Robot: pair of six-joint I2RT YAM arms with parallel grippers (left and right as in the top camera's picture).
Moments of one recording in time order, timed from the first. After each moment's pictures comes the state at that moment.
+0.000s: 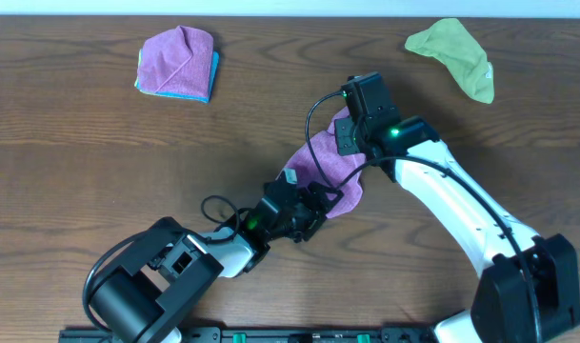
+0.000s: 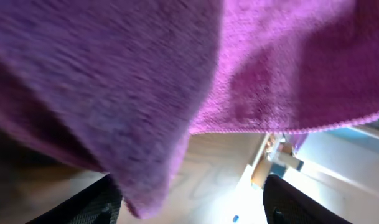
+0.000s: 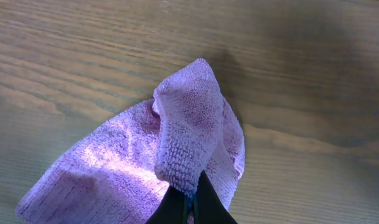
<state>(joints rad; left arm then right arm) -0.76 1.77 0.52 0.68 0.29 -1.59 0.44 1.66 1.25 -0.59 0.17 0.25</state>
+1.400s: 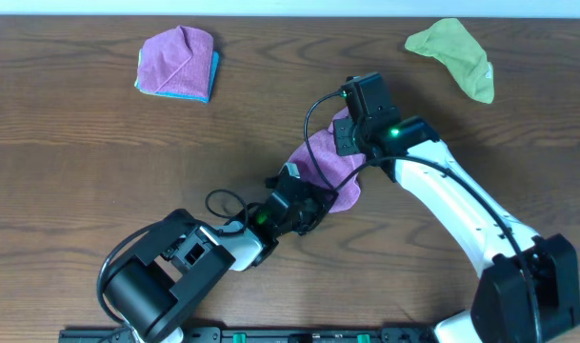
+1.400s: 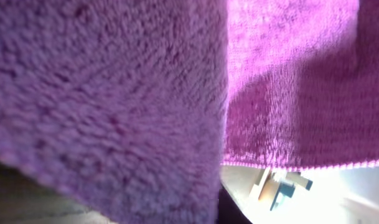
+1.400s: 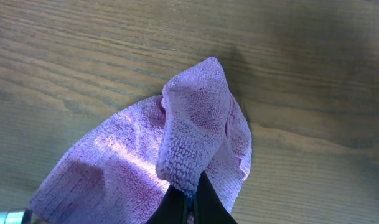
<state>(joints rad) -0.78 1.83 0.59 0.68 0.21 -1.58 0.44 1.66 1.25 -0.59 0.15 0.25</state>
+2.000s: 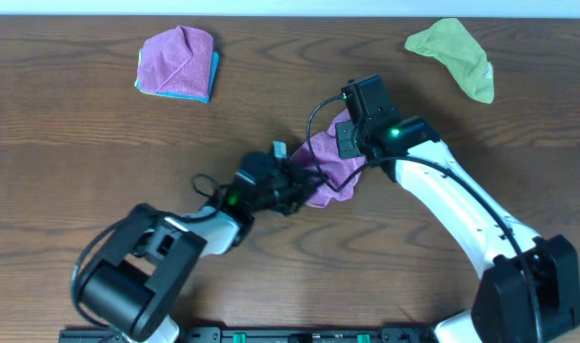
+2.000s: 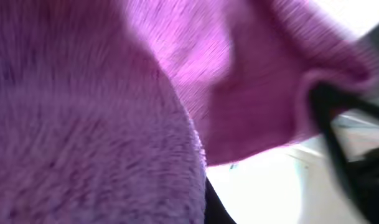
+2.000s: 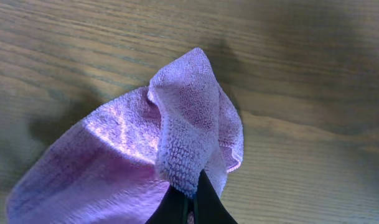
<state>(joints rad) -0.54 1.77 0.59 0.75 0.58 -1.53 0.44 1.66 1.25 -0.64 0.18 0.26</state>
